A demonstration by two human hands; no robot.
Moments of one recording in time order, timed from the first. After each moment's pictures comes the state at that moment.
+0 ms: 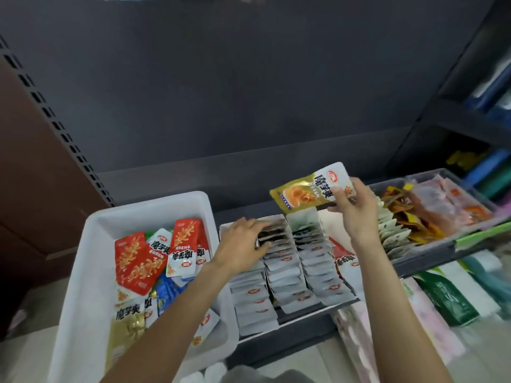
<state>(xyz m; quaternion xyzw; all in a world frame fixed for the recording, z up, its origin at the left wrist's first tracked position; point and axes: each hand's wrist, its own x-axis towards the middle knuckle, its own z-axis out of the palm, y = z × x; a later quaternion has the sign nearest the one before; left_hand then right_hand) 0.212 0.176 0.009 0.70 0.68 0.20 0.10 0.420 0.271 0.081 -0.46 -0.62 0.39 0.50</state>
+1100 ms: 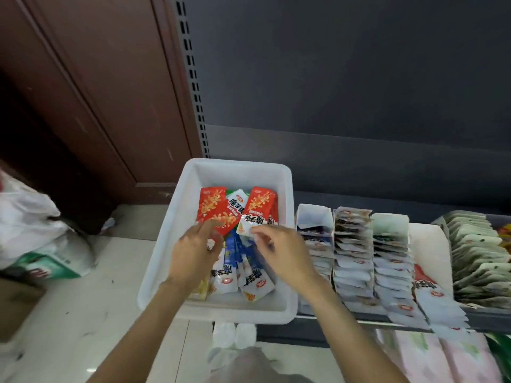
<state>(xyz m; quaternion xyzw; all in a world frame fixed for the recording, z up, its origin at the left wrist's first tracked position) 0.112 -0.008 -0.012 0.43 0.86 0.28 -0.01 0.257 0.125 0.029 -0.22 -0.91 0.31 0.15</state>
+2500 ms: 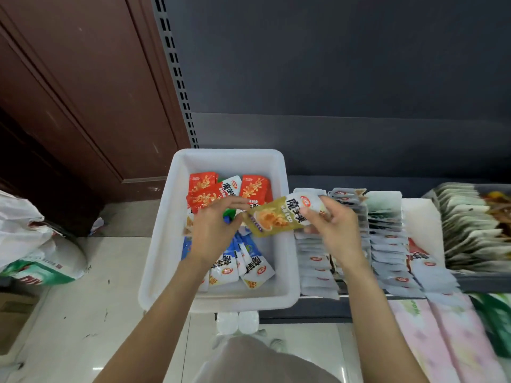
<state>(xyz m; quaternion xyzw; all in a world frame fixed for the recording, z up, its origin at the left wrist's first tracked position) 0.126 0.033 0.025 0.45 0.79 0.42 0.09 0.306 0.161 0.045 -0.39 -0.68 0.54 0.30</state>
